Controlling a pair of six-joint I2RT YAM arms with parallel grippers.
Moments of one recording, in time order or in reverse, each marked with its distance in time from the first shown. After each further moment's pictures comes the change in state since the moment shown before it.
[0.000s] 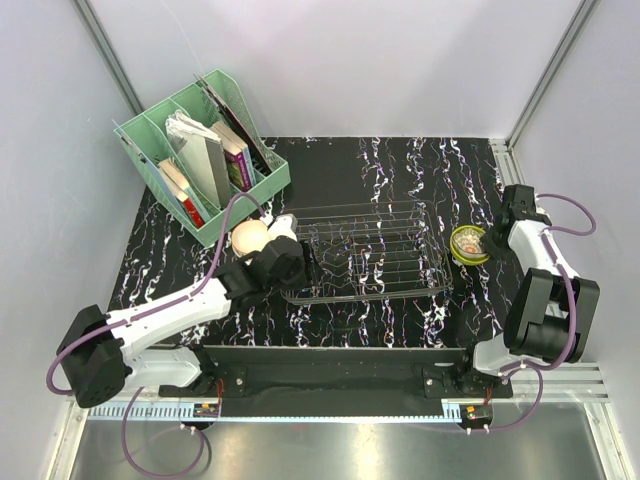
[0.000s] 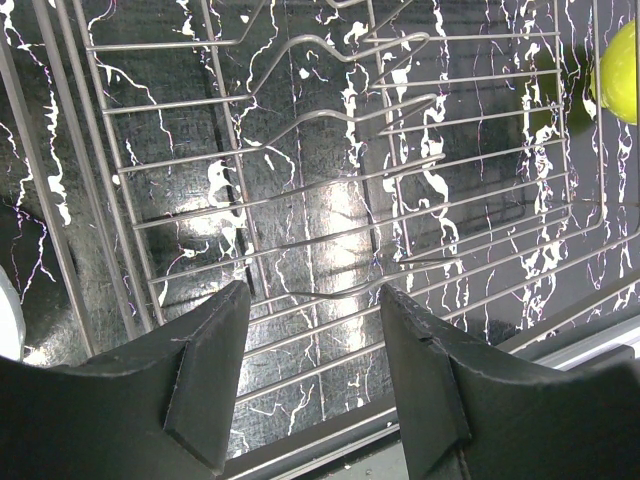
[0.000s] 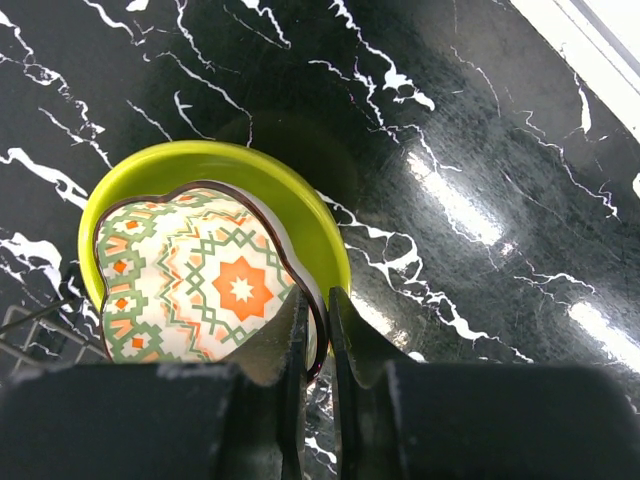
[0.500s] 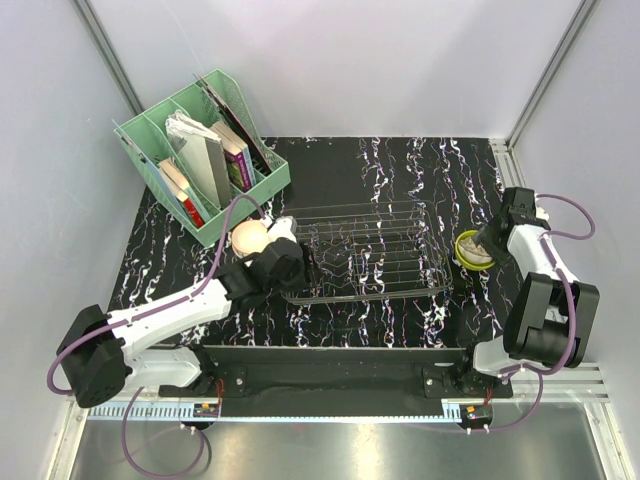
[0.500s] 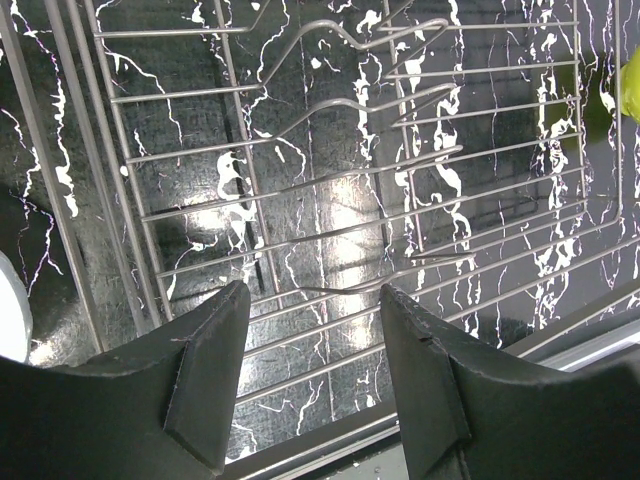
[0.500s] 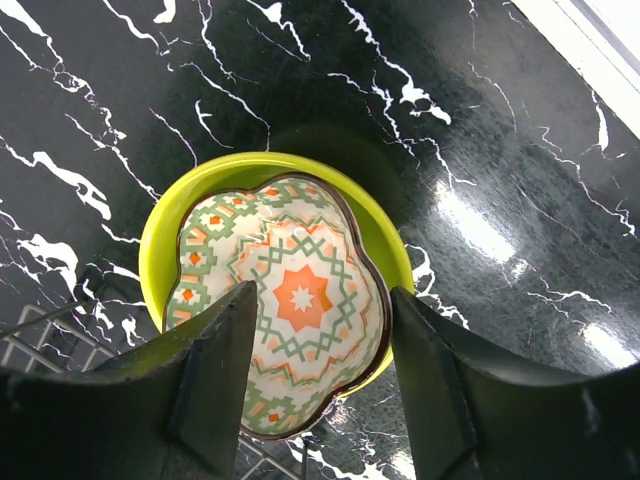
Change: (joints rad) left arm 0.000 0.000 -0.016 -0.003 0.000 0.000; right arm 0.000 -0.021 -0.042 0.072 -0.011 -0.012
